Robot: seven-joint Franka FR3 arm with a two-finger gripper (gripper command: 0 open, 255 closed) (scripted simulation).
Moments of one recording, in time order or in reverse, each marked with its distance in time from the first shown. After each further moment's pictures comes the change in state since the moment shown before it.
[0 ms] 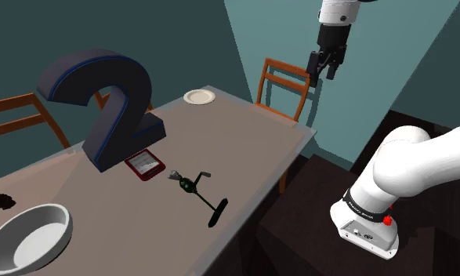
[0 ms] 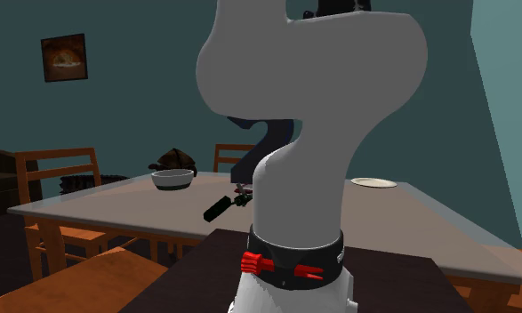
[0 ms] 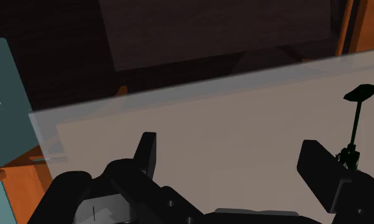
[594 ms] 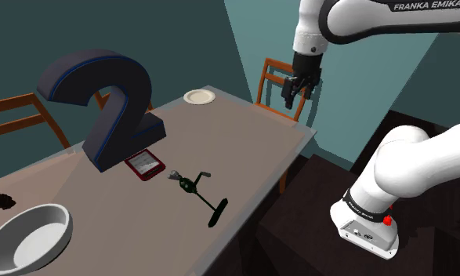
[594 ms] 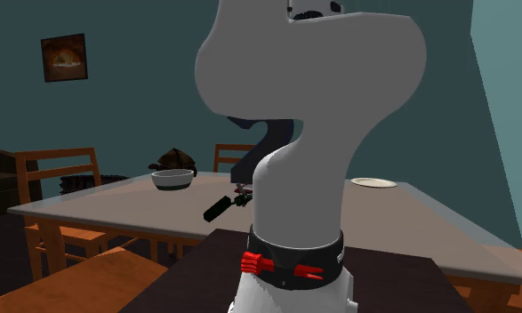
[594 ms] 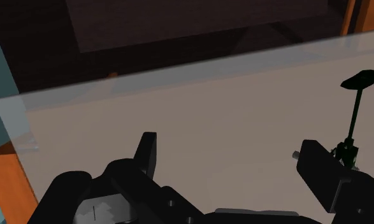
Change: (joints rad) arm 0.039 0.038 0.116 -0.152 0.054 0.228 0.125
